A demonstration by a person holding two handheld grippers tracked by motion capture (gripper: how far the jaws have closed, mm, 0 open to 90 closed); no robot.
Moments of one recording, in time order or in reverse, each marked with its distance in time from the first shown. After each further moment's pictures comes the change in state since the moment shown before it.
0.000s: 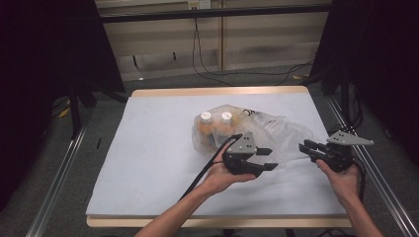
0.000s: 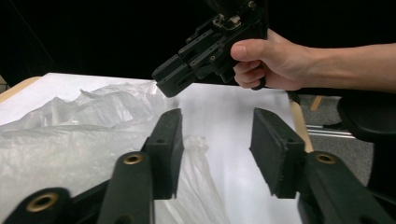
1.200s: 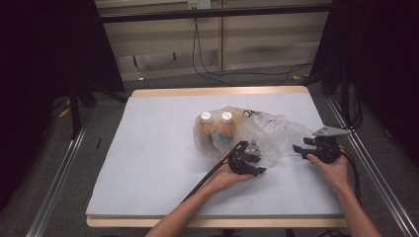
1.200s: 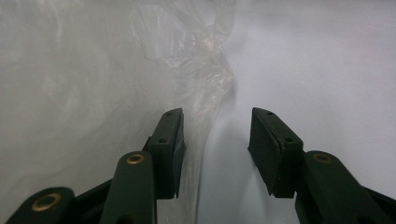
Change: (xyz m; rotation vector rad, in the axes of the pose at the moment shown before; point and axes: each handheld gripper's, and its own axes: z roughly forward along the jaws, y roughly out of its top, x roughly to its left) left arm 0.034 -0.066 0.055 0.333 0.075 -0.091; right arm -0.029 -0.014 0.050 0.190 -0.059 -0.027
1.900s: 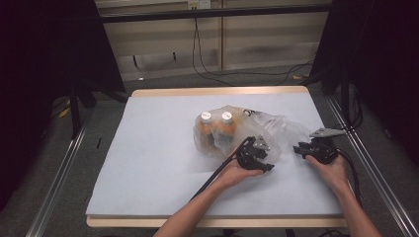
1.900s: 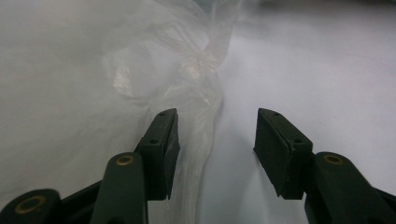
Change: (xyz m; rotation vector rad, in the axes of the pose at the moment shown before) left arm 0.007 0.018 0.021 -0.008 0.005 -0.054; right arm -0.001 -0.005 0.010 0.062 0.016 0.016
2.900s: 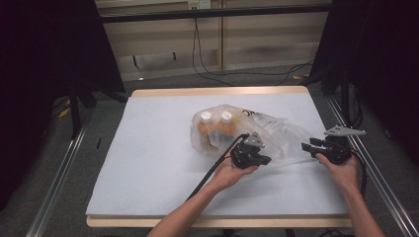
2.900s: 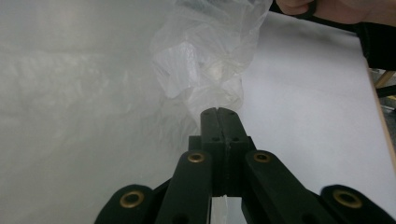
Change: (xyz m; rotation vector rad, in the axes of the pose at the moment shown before) left arm -0.009 0.007 -0.040 -0.092 -0.085 -0.010; right arm -0.011 0.001 -0.036 -0.109 -0.027 0.050
